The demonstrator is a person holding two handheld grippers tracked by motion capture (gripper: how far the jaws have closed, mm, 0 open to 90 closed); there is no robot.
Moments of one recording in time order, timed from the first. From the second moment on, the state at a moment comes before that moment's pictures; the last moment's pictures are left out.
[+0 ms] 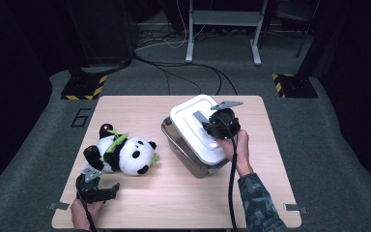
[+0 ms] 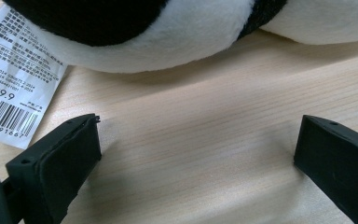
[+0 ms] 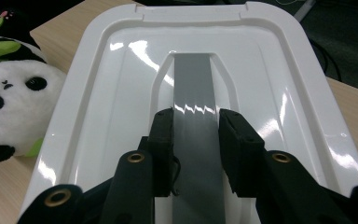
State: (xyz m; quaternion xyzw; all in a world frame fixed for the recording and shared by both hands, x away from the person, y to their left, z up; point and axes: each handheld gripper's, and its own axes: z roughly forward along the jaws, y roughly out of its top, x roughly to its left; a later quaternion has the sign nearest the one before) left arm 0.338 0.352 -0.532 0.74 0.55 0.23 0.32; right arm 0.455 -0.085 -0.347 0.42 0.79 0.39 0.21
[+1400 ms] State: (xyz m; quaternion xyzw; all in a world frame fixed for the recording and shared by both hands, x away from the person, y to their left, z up) left arm 0.338 0.352 -0.532 0.74 0.55 0.23 0.32; right arm 0.444 -0.177 -0.344 0.51 0.74 0.37 0.24
